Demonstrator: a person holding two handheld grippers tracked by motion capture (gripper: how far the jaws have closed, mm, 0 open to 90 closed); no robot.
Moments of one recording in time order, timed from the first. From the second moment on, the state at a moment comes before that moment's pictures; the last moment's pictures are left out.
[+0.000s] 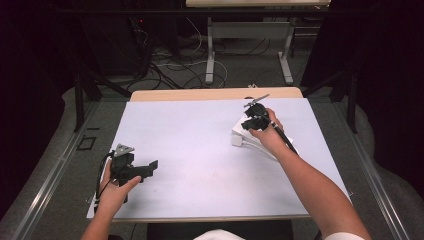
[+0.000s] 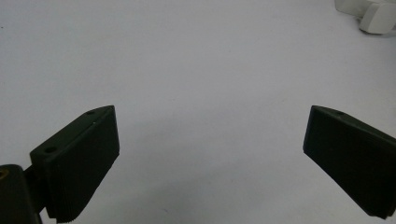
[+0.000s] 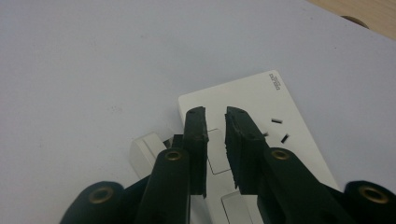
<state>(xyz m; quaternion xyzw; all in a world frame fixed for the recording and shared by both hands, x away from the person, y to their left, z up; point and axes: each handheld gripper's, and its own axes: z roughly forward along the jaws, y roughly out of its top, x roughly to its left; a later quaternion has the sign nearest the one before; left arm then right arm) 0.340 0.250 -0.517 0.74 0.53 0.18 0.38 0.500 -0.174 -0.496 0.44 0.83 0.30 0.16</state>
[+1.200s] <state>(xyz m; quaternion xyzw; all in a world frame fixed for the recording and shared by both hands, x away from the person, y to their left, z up) 0.340 0.250 -0.518 0.74 0.53 0.18 0.38 0.512 -0.170 -0.520 0.48 0.81 0.30 0.12</state>
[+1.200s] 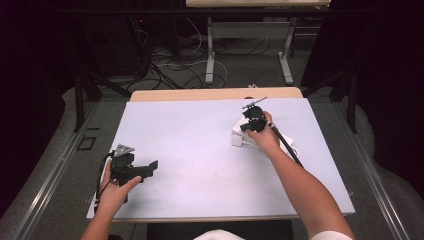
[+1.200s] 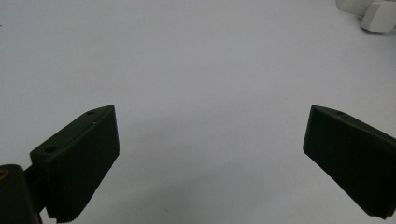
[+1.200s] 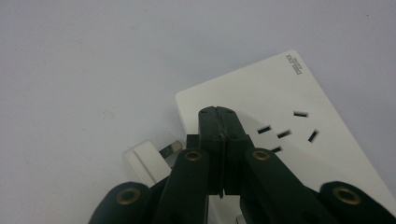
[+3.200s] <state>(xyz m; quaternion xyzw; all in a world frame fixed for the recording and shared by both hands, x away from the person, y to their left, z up) 0.341 0.248 -0.519 0.74 0.53 0.18 0.38 0.509 -0.166 -0.526 0.47 0.81 0.32 0.13</state>
